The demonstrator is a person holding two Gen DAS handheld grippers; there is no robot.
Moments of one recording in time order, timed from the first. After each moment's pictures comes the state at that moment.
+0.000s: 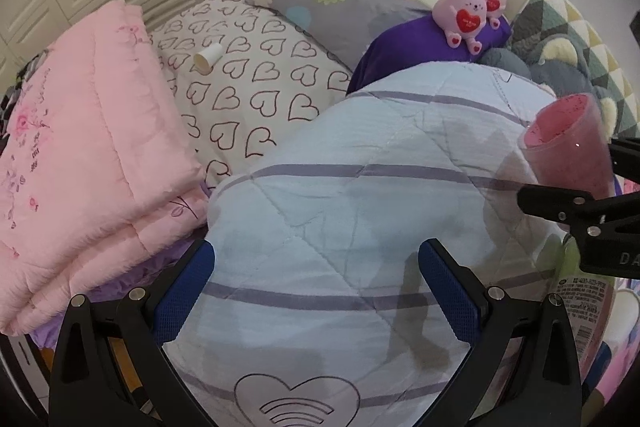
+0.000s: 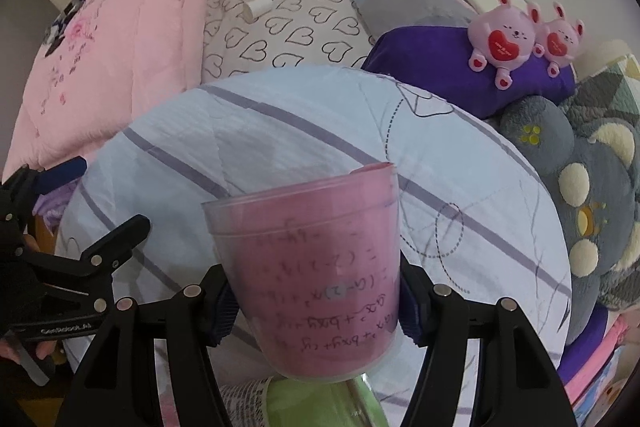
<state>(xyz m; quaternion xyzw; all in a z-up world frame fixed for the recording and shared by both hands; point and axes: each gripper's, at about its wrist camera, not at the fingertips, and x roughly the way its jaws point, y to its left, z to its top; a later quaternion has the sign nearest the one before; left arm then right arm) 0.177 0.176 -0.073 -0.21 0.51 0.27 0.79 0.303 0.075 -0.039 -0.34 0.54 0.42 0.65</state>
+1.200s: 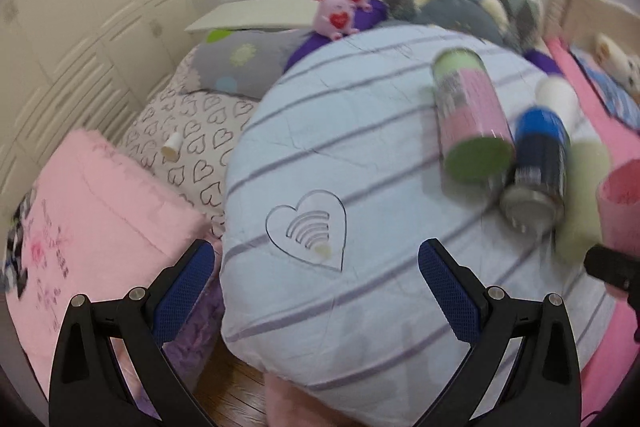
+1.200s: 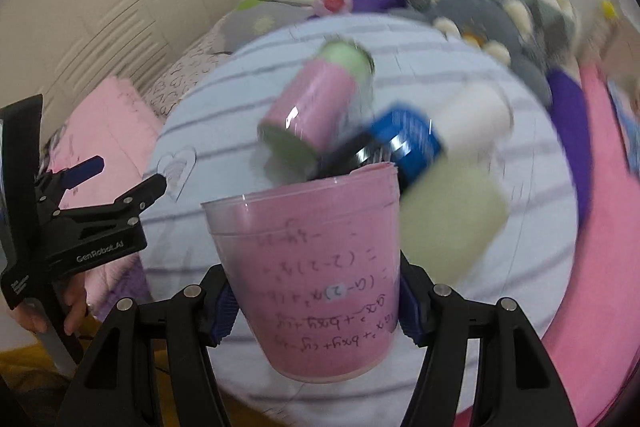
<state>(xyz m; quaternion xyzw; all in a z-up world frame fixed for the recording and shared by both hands) 0.055 0.087 -0.014 0.00 0.48 0.11 0.87 0.090 -0.107 0.009 -0.06 0.53 0.24 0.81</state>
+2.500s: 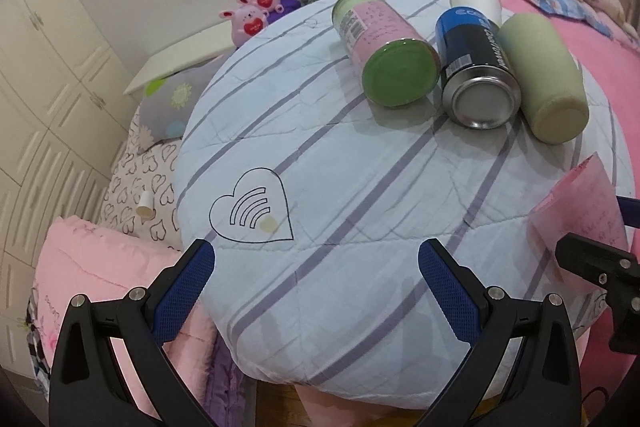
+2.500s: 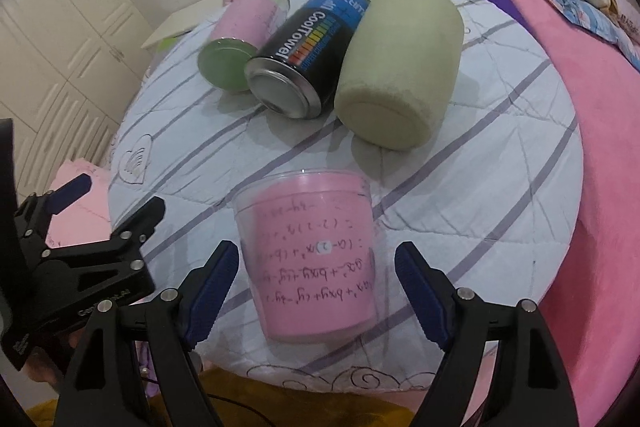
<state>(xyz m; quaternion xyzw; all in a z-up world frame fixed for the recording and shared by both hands) 0.030 0.050 -0.040 0.14 0.47 0.01 0.87 0.015 -0.123 -0.046 0.08 0.54 0.10 0.84</state>
